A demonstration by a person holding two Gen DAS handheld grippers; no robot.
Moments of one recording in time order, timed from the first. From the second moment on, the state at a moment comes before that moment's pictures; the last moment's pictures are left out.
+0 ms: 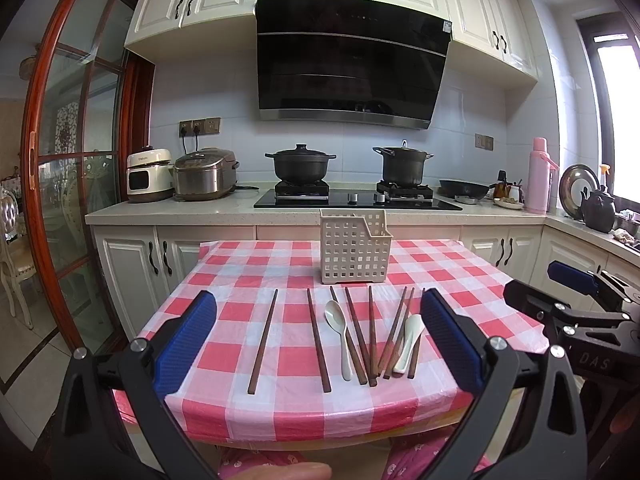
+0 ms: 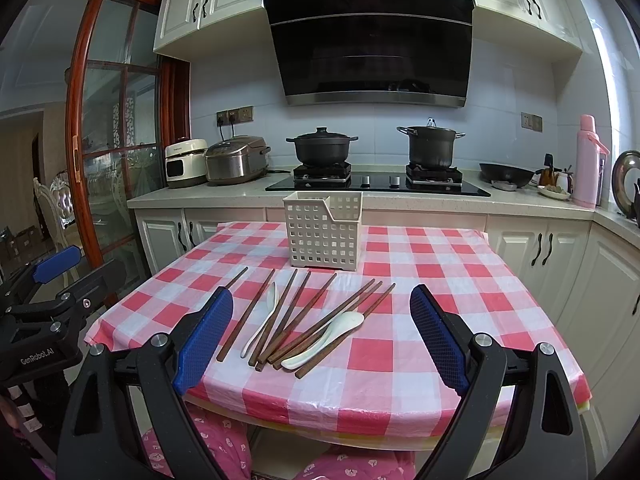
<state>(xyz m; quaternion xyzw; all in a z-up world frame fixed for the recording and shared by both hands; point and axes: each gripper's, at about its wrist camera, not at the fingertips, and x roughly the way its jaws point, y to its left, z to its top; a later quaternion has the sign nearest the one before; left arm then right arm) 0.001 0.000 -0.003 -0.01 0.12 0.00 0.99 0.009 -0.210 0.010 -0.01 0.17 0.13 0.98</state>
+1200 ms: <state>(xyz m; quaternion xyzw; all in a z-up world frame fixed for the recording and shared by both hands) 0.000 0.001 -0.007 -0.01 0.13 0.00 0.99 0.009 -0.209 -0.002 0.00 0.18 0.13 0.98</state>
